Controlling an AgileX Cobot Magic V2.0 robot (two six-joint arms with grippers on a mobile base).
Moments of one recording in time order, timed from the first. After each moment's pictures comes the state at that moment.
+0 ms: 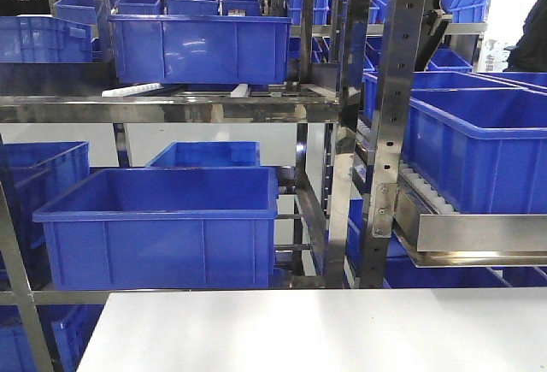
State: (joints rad) left arm -0.09 0.64 -0.67 0.04 -0.11 -0.04; right arm 0.04 0.59 -0.76 0.02 -0.01 -0.11
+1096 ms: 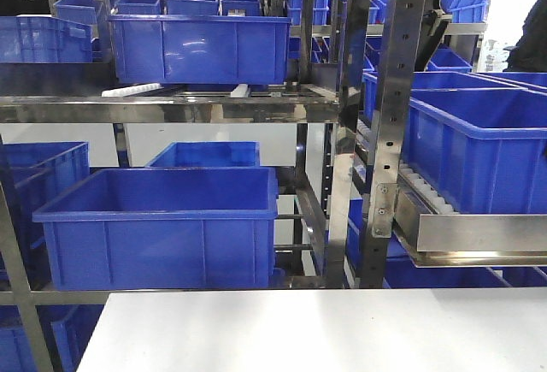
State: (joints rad) left arm -0.09 0.88 -0.74 0.11 -0.09 -0.04; right arm 0.04 0.88 -0.65 -0.03 -0.33 -0.07
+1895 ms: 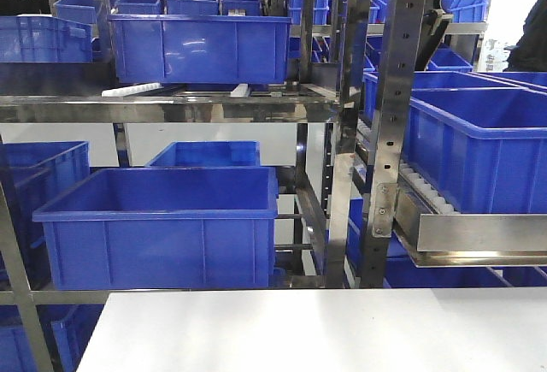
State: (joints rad) left arm -0.09 0.88 -0.74 0.11 -0.08 -0.04; right arm 0.04 1.75 -0.02 0.10 -1.13 0.00
